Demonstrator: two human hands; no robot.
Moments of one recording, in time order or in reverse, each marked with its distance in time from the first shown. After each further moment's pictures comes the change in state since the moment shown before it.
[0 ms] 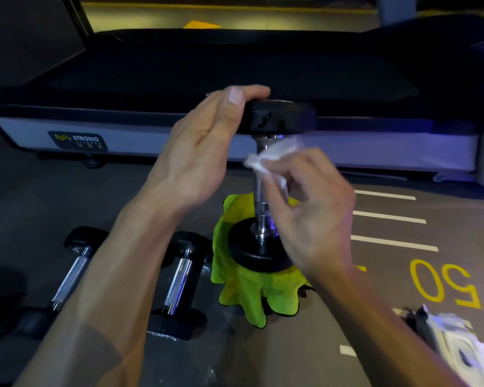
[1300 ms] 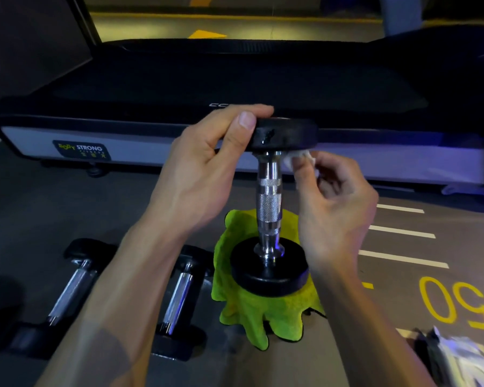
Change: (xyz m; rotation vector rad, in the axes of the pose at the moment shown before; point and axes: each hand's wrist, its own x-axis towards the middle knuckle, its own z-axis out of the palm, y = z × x) left_hand 0.007 0.000 0.006 -0.012 0.076 0.075; right_hand 0.024 0.021 0.021 0.396 0.360 0.461
